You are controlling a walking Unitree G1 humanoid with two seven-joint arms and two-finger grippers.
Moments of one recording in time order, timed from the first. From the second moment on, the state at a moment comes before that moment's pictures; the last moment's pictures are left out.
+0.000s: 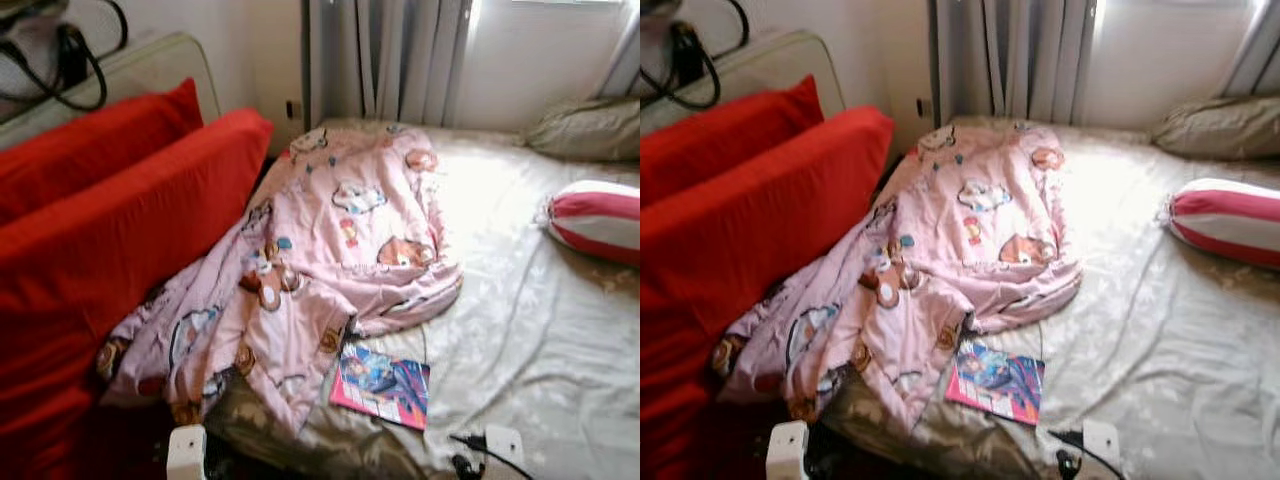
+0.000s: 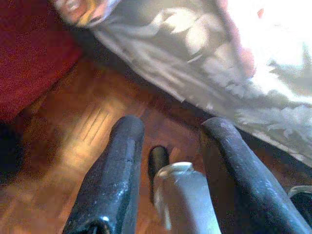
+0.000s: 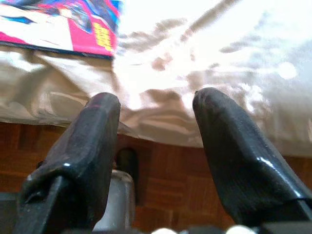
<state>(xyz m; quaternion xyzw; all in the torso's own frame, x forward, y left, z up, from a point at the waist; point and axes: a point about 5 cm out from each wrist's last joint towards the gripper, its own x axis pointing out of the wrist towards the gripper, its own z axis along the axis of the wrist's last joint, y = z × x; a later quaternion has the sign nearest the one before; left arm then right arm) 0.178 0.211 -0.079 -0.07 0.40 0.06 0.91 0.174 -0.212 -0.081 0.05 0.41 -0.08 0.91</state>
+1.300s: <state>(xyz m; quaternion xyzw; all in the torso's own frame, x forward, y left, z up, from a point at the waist) 0.285 0.220 0.047 -0.04 -0.01 0.02 1.00 0.269 -0.199 0.012 0.03 0.07 -0.04 1.00</state>
